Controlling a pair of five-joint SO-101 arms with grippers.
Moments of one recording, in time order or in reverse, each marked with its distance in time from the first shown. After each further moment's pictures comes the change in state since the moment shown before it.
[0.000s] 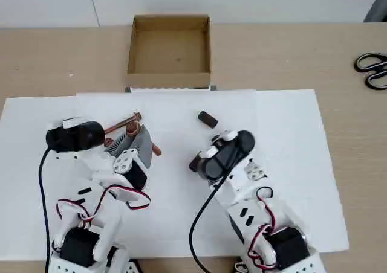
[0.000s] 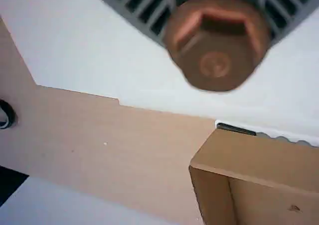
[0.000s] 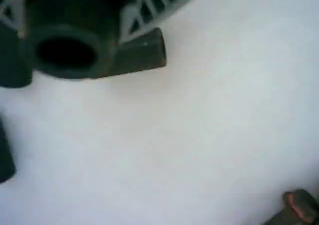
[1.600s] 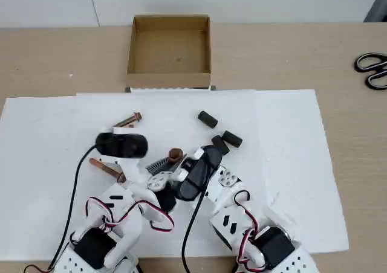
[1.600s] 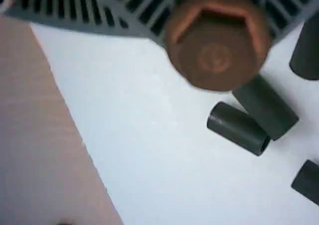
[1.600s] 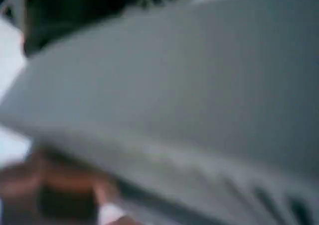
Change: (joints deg) left arm 20.0 -0.2 5.3 3.0 4.7; right arm -10.7 0.0 6.9 -9.9 3.4
